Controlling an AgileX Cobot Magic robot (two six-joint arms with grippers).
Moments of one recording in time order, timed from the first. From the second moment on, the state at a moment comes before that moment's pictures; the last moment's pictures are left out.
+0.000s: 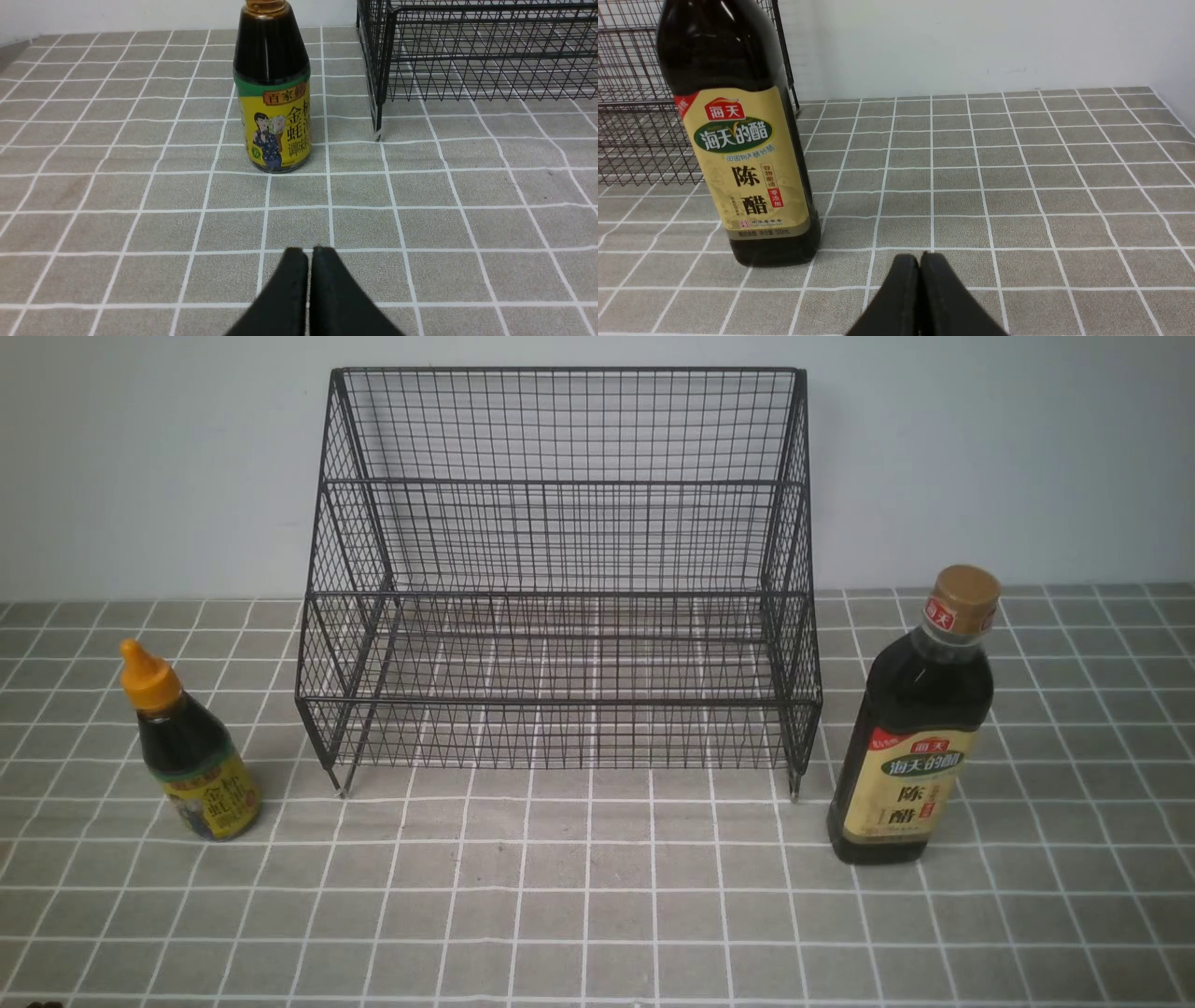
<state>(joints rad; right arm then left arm) 0.03 -0.02 0.02 0.00 0.38 0.09 -0.01 -0.01 0.02 0.01 0.39 -0.02</state>
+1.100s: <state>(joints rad) 0.03 0.20 -0.38 0.25 0.25 0.14 -0.01 -0.01 0.02 0.01 0.39 -0.02</state>
